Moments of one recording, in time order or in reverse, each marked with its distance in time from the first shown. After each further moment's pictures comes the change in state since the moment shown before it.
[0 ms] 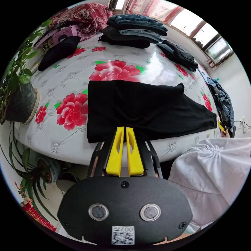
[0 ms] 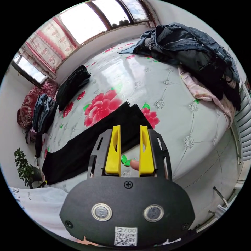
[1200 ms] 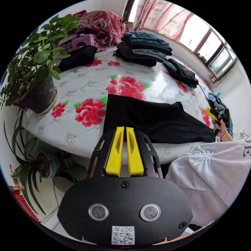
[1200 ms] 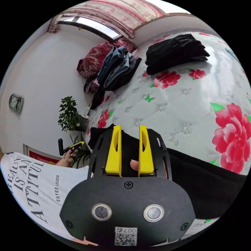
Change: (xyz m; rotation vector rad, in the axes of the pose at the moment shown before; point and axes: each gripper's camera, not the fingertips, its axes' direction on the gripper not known) left arm 0.013 0.029 -0.073 0.166 -0.004 -0.112; right arm -0.251 -0.008 0.162 -0.409 -0.722 -0.560
